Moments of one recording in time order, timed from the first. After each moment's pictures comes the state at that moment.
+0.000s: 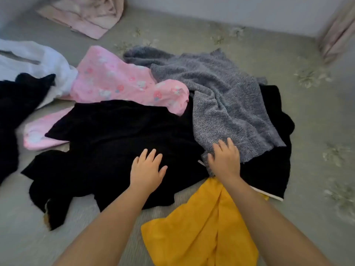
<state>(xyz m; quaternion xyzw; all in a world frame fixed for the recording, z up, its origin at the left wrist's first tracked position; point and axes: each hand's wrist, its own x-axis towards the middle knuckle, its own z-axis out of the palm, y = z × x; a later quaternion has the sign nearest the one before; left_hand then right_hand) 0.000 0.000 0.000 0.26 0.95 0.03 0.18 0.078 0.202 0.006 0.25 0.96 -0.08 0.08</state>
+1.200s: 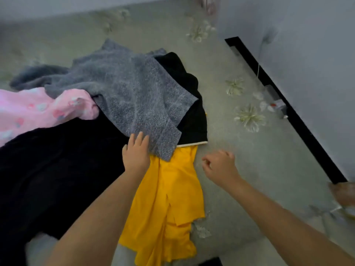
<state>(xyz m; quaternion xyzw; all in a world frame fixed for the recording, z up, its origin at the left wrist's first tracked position) 0.102 0.145 0.026 0.42 0.90 0.00 0.14 0.315 0.244 0.055 0.37 0.91 -0.19 0.01</state>
